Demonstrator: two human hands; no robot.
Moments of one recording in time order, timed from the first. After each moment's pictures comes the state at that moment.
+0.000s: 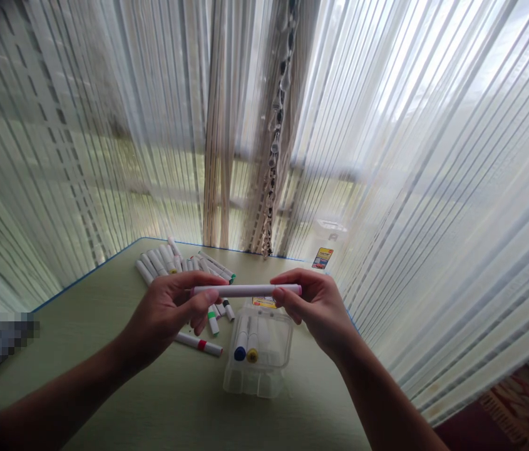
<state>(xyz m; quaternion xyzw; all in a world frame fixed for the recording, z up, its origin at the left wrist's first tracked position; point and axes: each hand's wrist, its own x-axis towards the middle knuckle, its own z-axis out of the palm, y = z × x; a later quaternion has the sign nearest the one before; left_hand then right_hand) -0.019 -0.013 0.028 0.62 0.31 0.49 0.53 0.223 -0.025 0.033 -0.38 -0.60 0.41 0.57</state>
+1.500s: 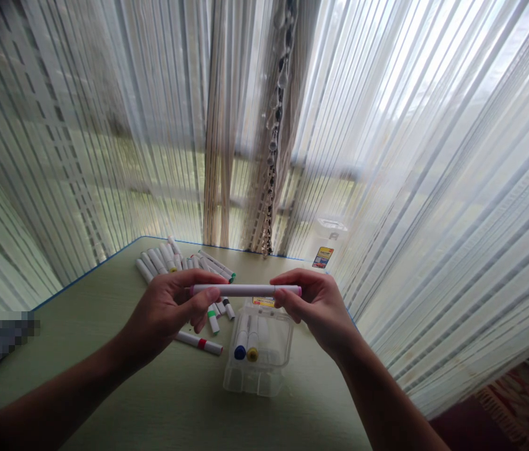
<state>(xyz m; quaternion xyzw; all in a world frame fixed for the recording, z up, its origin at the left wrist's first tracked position) -0.019 -0.011 0.025 0.63 0.30 0.49 0.52 0.227 -0.026 0.031 -0.35 -0.61 0.42 0.57</state>
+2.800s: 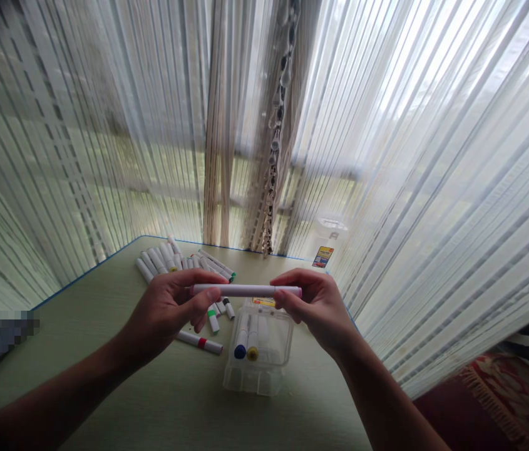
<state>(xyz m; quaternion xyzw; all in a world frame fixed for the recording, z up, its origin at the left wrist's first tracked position) -0.020 -0.014 0.029 0.63 0.32 0.48 0.51 0.225 -0.027 0.033 -0.39 -0.62 0.40 0.56</state>
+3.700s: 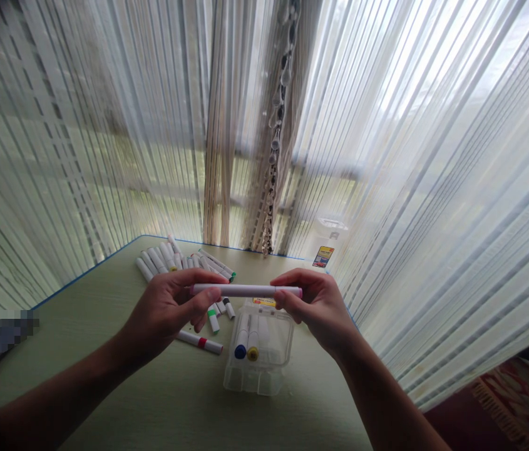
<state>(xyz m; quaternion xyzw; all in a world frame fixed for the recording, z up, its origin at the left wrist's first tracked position) -0.019 -0.013 0.029 0.64 0.32 0.48 0.51 0.223 -0.027 0.034 -0.40 -0.61 0.40 0.56</state>
